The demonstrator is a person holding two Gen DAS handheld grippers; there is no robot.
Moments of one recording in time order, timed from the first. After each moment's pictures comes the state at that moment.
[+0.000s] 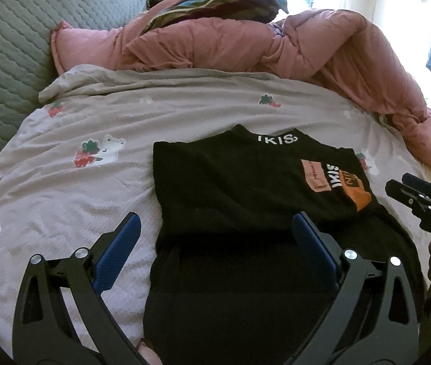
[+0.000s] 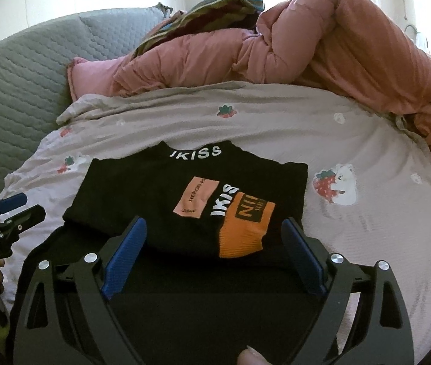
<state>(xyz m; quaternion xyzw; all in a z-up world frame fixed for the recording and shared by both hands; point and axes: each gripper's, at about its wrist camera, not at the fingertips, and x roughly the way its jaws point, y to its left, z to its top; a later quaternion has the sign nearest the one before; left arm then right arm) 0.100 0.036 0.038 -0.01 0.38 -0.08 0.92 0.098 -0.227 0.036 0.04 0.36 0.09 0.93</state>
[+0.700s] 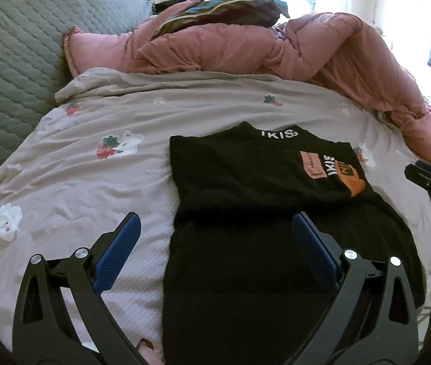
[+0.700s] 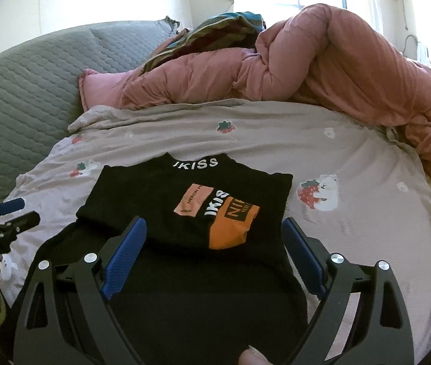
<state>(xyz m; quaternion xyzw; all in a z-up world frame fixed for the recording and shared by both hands) 0.060 0.051 0.051 0.00 0.38 -0.06 0.92 0.060 -0.249 0.059 0.03 0.33 0.10 0.94</state>
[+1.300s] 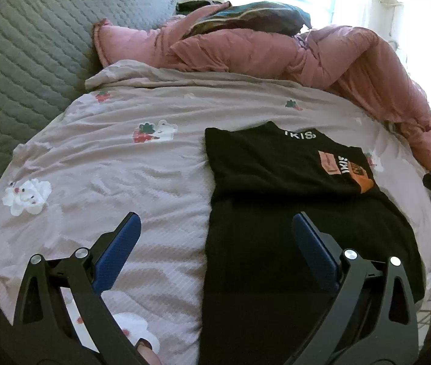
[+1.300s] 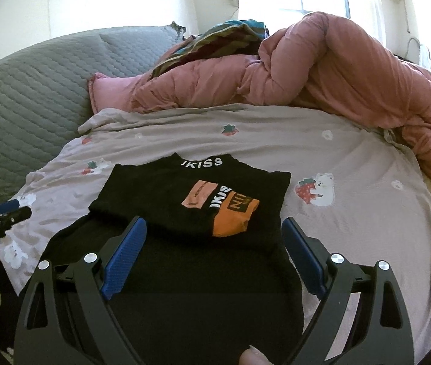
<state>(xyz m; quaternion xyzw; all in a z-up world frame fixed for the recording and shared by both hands) 0.022 0.092 0.059 -0.03 0.38 -0.03 0.93 0.029 -0.255 0.067 0.03 0.32 0.11 0.94</state>
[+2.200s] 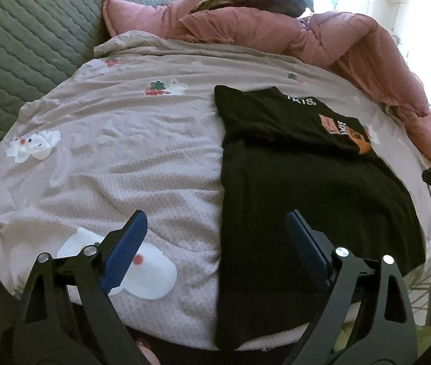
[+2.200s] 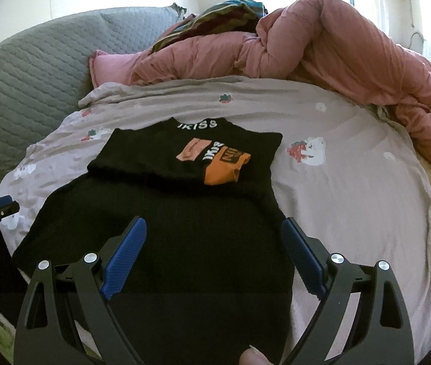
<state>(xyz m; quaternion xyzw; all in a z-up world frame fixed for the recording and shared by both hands) -0.032 0.113 0.025 -0.05 0.42 -0.04 0.91 -0.011 -0.267 0.037 0.01 0.37 0.11 0.92</state>
